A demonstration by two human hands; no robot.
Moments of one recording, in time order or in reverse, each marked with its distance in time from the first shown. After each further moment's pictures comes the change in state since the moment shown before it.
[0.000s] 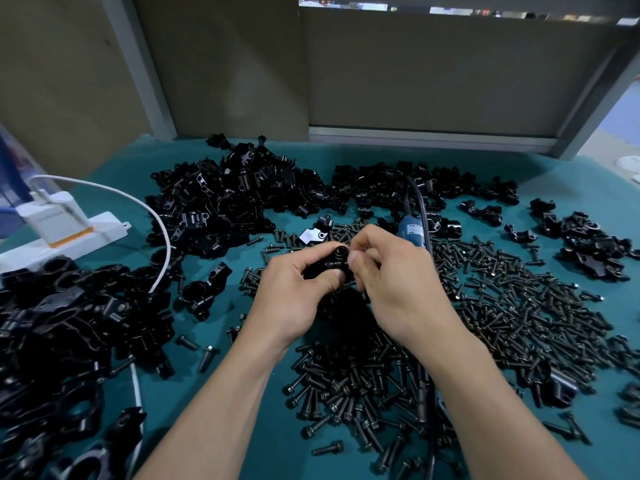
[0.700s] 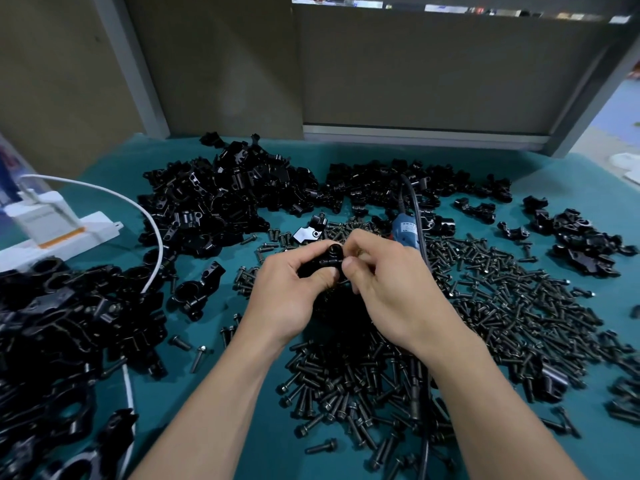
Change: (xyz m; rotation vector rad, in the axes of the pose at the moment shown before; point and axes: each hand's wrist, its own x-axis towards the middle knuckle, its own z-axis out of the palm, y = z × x) left_hand 0.003 -0.009 0.002 0.083 0.030 -0.005; right_hand -0.004 0.002 -0.005 -0.038 -0.046 -0.072
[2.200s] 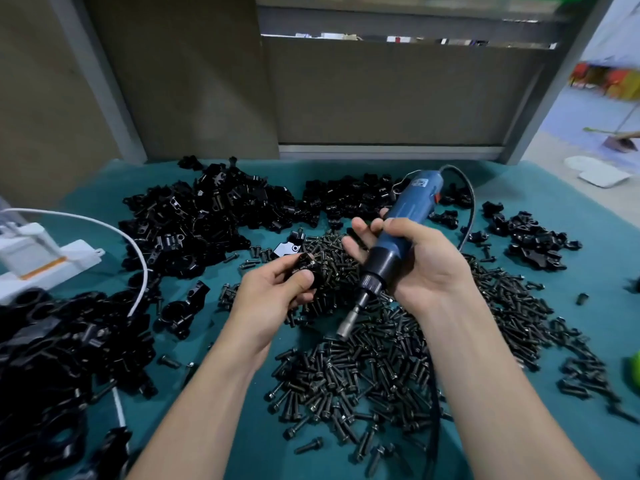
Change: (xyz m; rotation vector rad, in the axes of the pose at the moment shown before) left_hand 0.006 0.000 0.001 -0.293 -0.002 -0.260; right_hand 0.012 -0.011 -0.051 1.614 0.275 0.523
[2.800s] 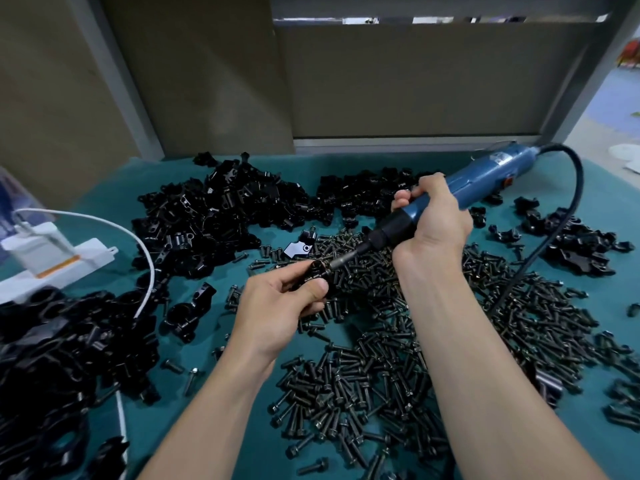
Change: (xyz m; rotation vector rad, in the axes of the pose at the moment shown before) left_hand 0.001 -0.010 -0.002 0.031 0.068 0.037; right_hand 0.069 0.004 0.016 0.187 0.245 -0.473
